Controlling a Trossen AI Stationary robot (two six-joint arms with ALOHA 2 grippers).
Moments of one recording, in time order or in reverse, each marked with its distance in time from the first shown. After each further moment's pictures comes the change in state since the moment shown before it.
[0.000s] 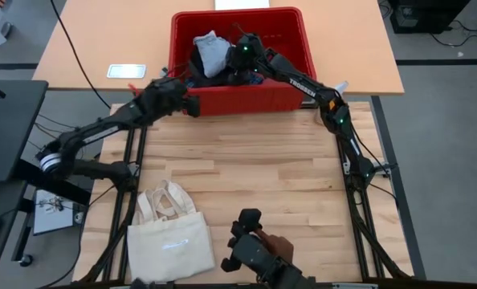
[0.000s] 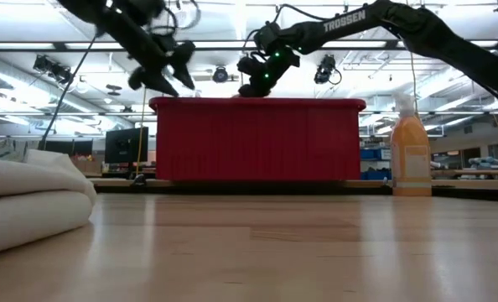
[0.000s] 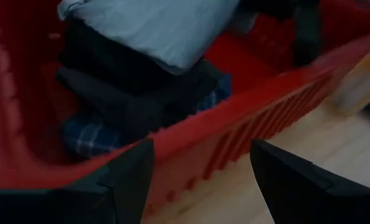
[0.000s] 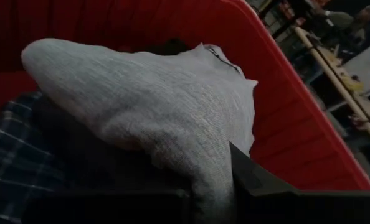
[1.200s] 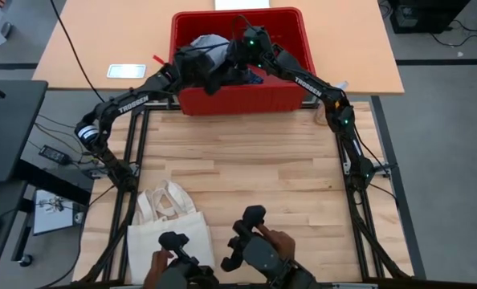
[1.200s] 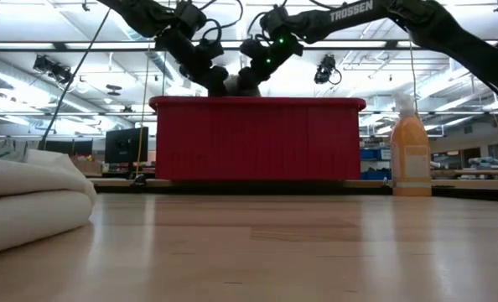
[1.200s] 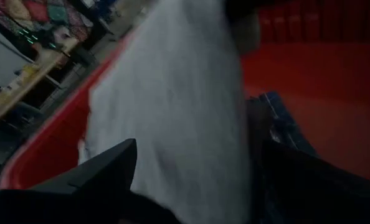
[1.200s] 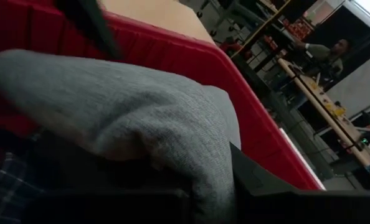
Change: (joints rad) left arm 0.098 0.433 0.467 0.053 0.015 0.724; right arm -0.010 -0.063 -0.003 0.084 -0.047 -0.015
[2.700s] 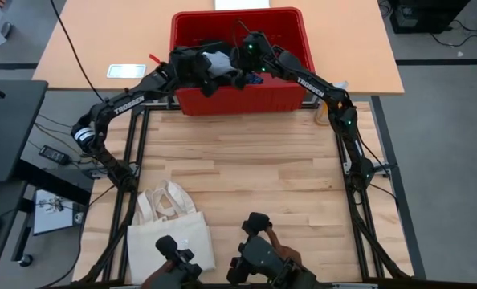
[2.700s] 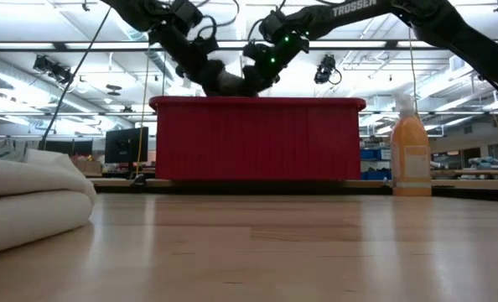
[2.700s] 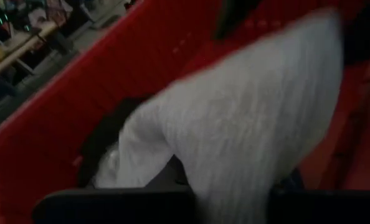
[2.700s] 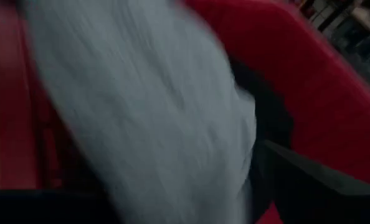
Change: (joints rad) left arm 0.008 -0.048 -0.001 -0.090 0.086 -0.096; right arm 0.000 -0.040 -0.040 -0.216 -0.112 0.175
